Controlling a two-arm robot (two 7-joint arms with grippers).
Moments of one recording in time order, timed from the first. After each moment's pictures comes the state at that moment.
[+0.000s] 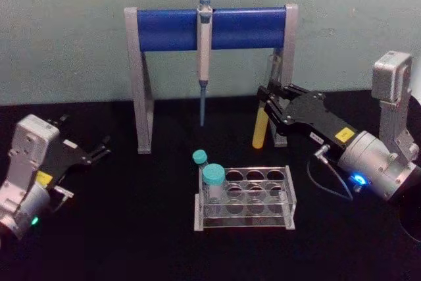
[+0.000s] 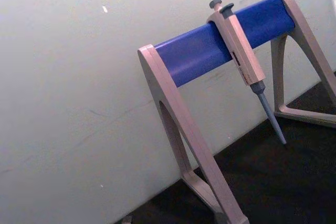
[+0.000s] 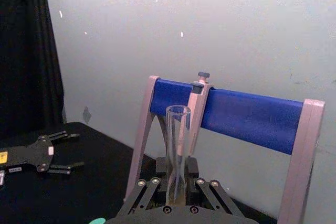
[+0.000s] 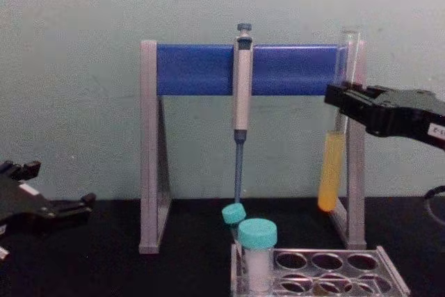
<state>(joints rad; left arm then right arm) -0.20 0.60 0.45 -1.41 -0.25 -0.12 0.03 0.24 0.41 -0.33 -1.55 0.48 -0.05 0.44</state>
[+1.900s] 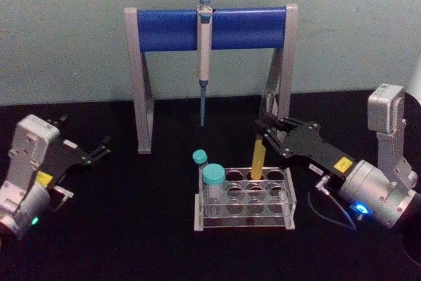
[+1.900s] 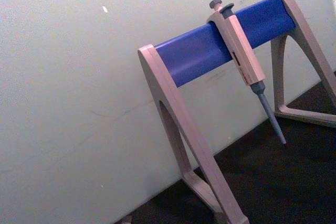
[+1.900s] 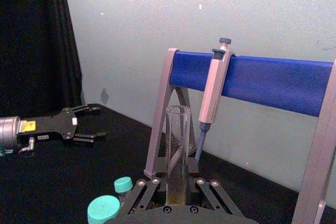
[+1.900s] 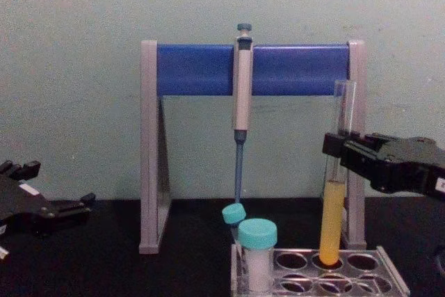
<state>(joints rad) -0.20 0.60 0.45 -1.41 -0.25 -0.12 0.03 0.18 0.45 -0.35 -1.54 0.50 -0.08 0.49</state>
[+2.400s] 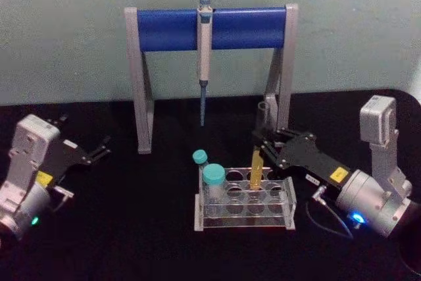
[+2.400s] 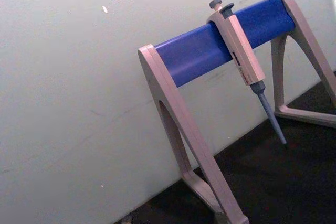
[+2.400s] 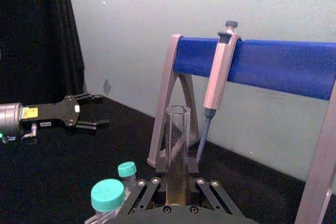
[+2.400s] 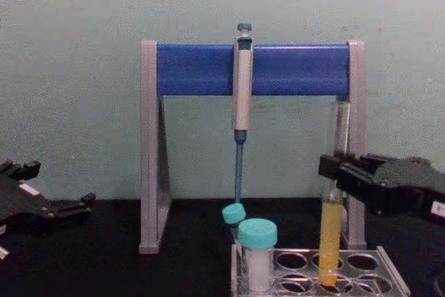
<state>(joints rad) -0.20 0.60 0.45 -1.41 -0.25 -0.12 0.03 0.17 0.44 -0.37 -1.51 0.49 -0.09 0.51</state>
